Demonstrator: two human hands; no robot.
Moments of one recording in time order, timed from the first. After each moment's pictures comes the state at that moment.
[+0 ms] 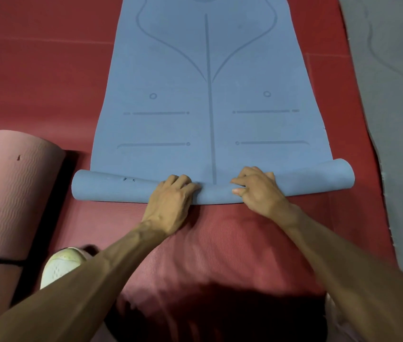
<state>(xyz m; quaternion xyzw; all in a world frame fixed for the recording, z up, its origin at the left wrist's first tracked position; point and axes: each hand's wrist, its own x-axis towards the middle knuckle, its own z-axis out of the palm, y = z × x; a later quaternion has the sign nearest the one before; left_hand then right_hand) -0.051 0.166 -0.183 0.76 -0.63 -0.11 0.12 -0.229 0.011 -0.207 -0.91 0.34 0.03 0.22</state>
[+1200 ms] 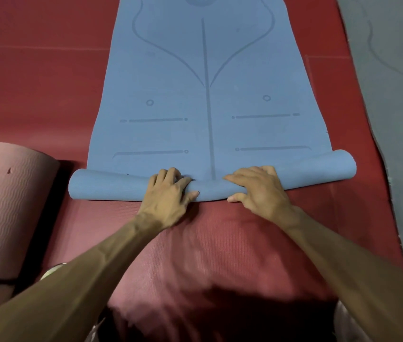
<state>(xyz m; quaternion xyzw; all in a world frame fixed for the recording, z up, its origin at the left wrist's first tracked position) -0.029 0.140 -0.190 0.79 -0.59 -0.15 0.04 -0.224 -0.003 -0.211 -0.94 0.28 -0.07 0.15</state>
